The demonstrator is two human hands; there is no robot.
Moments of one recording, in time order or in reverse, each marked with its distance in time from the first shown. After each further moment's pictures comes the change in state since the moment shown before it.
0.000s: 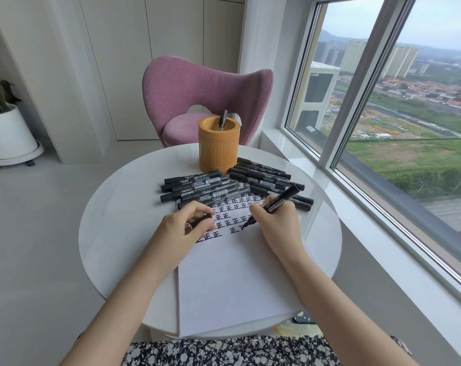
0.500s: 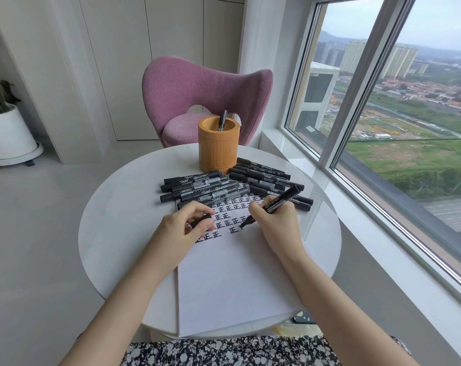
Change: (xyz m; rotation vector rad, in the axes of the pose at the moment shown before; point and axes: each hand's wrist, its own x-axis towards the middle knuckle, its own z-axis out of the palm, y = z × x) left_hand 0.001 -0.001 0.000 -0.007 0.001 0.000; right_hand 0.001 0.002 0.000 0.042 -0.013 0.008
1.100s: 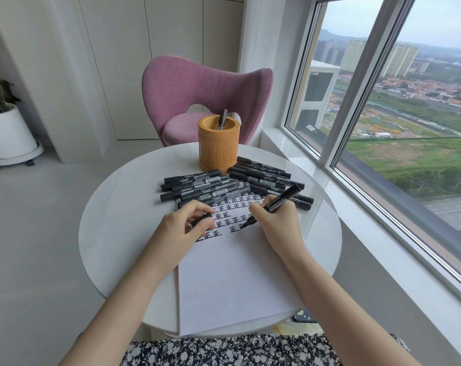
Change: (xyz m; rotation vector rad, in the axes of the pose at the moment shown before) left_hand 0.000 -0.001 0.000 -0.007 -0.003 0.004; right_hand 0.001 0.000 -0.001 -0.020 -0.013 -0.011
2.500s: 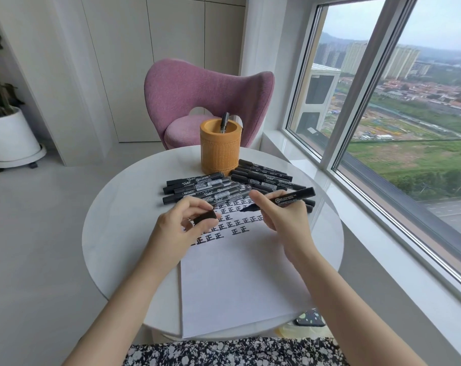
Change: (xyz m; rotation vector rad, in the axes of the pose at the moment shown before) left_hand -0.001 0.009 -0.002 -0.116 0.082 0.051; right_hand 0.002 -0.013 -0.011 0.325 -0.091 0.020
